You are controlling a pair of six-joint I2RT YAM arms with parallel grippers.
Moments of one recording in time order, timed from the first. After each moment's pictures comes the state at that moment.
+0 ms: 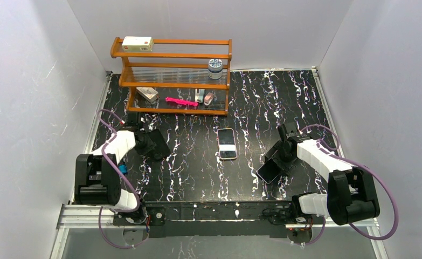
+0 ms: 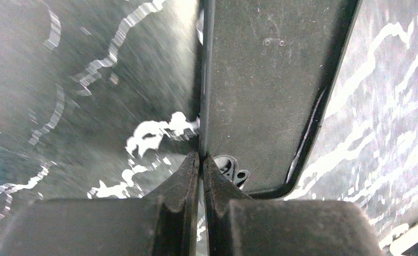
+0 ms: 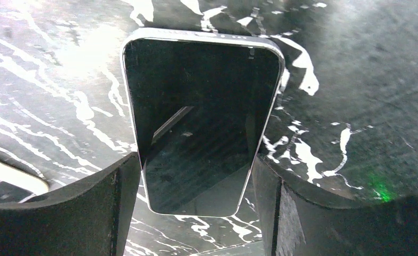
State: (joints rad) left arm 0.01 1.46 0.78 -0.54 -0.03 -0.58; right arm 0.25 1.28 0.64 -0.76 0.05 0.99
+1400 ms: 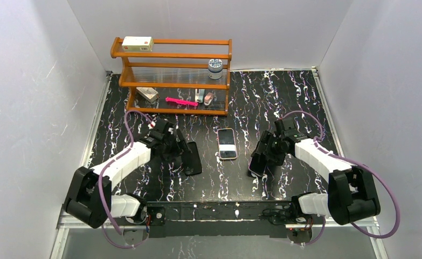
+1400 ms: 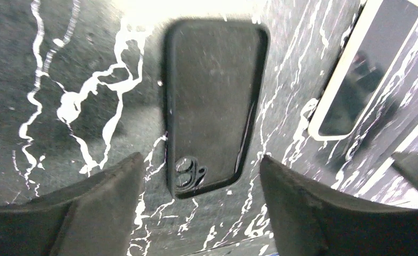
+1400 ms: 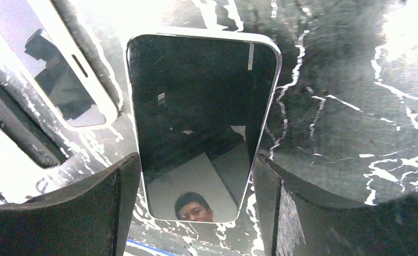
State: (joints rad) left arm -0.49 1.27 0.71 -0.49 0.06 -0.86; right arm 0.29 1.28 0.65 -0.52 -0.23 0.67
